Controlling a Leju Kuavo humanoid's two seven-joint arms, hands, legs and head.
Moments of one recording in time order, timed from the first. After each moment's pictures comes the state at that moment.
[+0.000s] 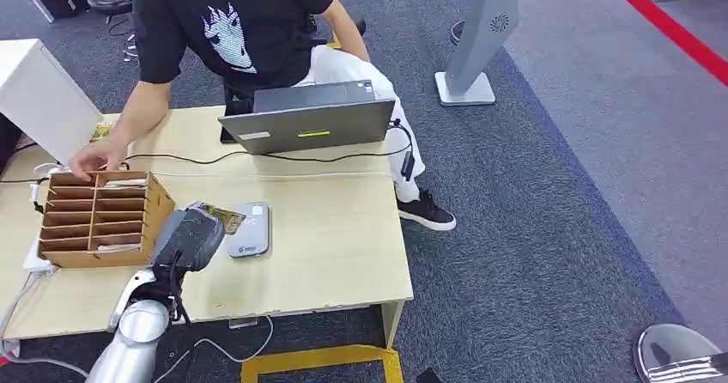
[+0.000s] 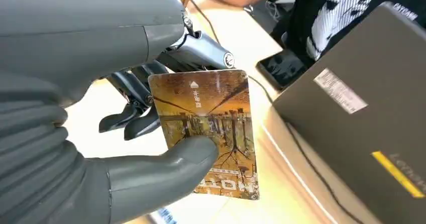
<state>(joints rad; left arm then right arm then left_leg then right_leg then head) -0.33 -0.02 -0.25 -1.09 -0.46 0.06 -0.18 -0.12 0.11 0.34 -0.19 0.13 -0.40 0.16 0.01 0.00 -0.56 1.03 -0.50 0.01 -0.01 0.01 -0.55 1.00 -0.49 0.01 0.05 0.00</state>
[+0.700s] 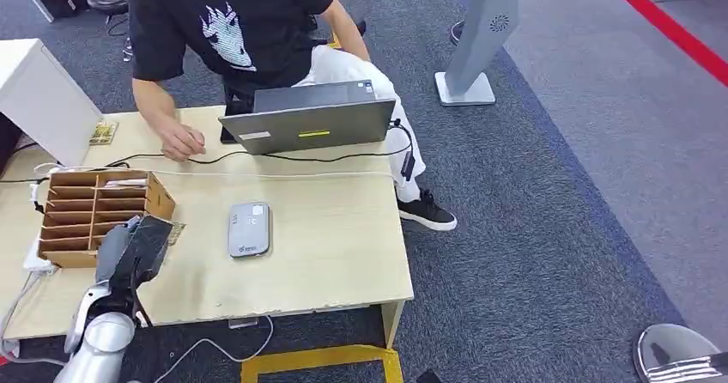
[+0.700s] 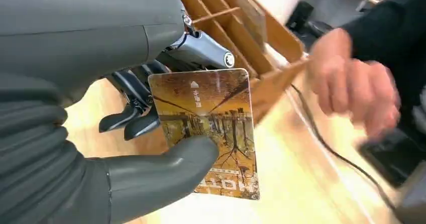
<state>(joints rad) -0.32 0.09 -0.14 -1.00 -0.58 0.24 -0.12 -0.11 0.11 0.31 -0.19 0.15 -0.39 0.16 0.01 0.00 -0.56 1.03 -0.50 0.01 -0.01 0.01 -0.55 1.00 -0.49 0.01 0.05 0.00</state>
